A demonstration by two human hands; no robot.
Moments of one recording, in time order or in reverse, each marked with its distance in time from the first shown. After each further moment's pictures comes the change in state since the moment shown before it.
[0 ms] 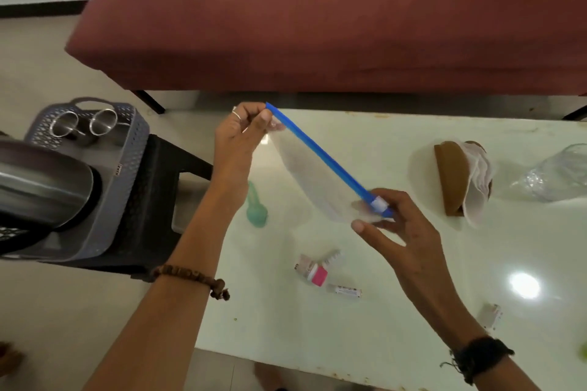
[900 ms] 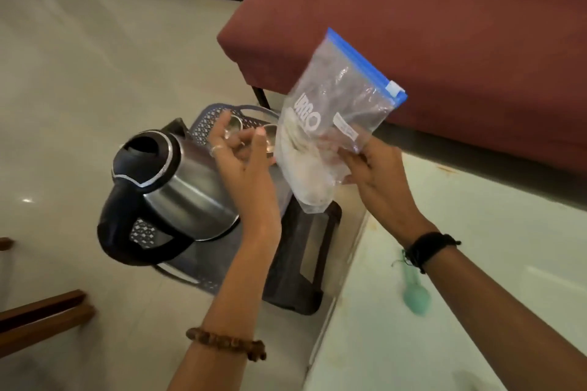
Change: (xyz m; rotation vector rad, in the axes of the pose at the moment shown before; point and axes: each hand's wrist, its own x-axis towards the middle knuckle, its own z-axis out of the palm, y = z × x) left_hand 0.073 -0.004 -0.258 -0.180 0.802 0.065; right_hand 0.178 -0.097 0.338 -0.039 -0.416 -0.231
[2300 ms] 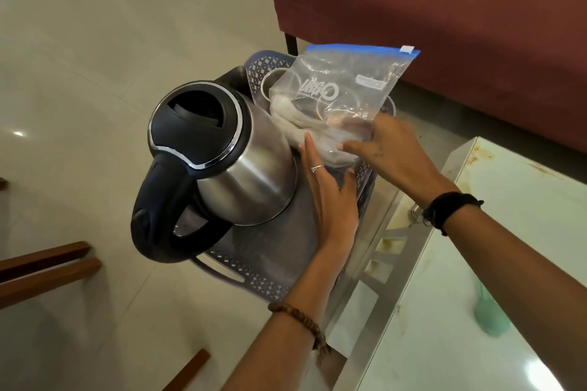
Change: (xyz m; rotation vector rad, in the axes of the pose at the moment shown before) left_hand 0.024 -0.119 -0.039 0.389 -0.244 -0.185; right_hand 0.074 0.063 0.102 -0.482 -0.272 0.101
